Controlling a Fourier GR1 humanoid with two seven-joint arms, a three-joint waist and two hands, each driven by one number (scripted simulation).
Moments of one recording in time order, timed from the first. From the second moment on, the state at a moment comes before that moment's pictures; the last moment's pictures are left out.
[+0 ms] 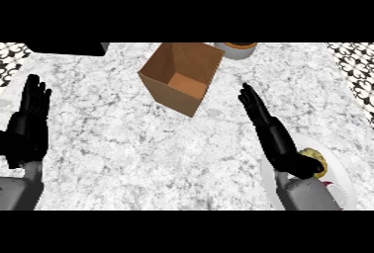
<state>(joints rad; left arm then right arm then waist) -0.16 0.49 -0.12 -1.47 0.32 0.46 -0.10 -0.23 -0.20 0.33 -1.48 -0.19 -0.09 -0.24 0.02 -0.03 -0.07</state>
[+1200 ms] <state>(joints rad) -0.11 0.63 -0.18 -1.28 0.14 0.37 0.01 -0.11 -1.00 0.22 -1.21 0.27 0.10 -0.62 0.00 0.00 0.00</state>
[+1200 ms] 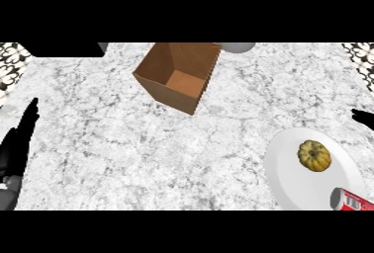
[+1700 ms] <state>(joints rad) -0.12 0.61 -0.18 -1.29 0.11 0.36 0.03 -0.26 -1.08 0.40 -1.35 0.54 0.32 -0.29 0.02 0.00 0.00</state>
